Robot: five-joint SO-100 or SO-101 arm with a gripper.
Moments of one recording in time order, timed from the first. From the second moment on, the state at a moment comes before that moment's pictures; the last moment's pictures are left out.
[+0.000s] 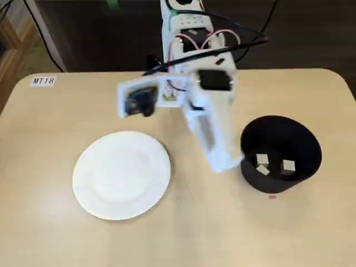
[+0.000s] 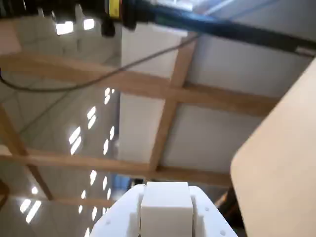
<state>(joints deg) -20.0 112.9 107.3 5.8 -14.7</state>
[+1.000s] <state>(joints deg) -37.0 133.9 146.5 12.0 -14.7</state>
